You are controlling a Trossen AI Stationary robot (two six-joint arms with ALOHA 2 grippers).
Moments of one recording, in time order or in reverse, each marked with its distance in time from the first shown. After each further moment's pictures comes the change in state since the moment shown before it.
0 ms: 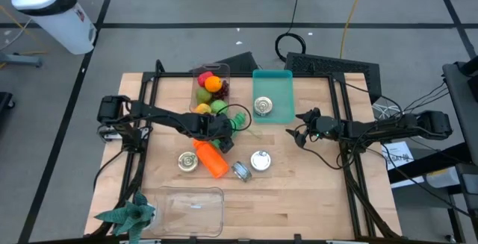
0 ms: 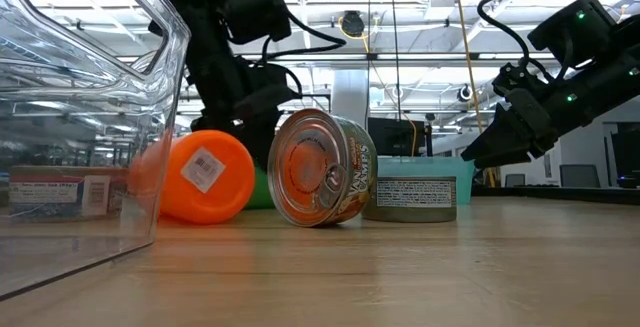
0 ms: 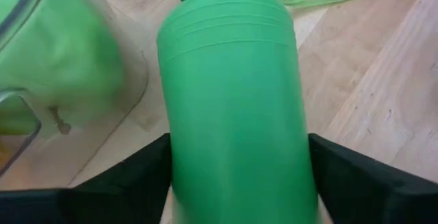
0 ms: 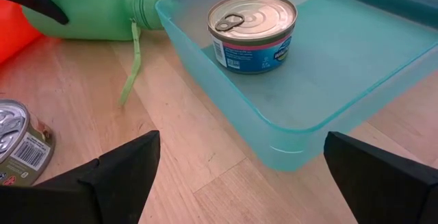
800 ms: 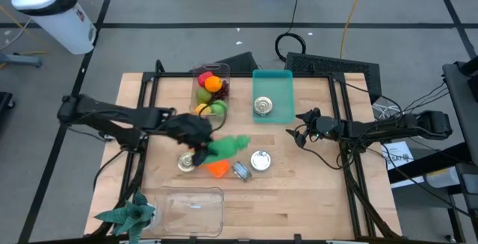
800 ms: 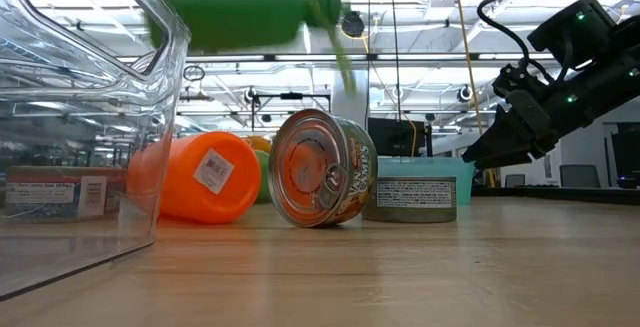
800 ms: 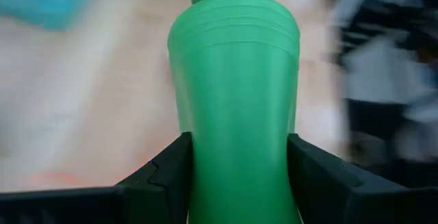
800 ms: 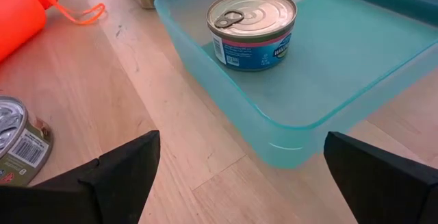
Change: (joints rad) left arm -0.141 -0.478 -0.002 -0.010 0.353 0.128; right arm 0.000 0.000 0.000 -0.008 0.000 0.000
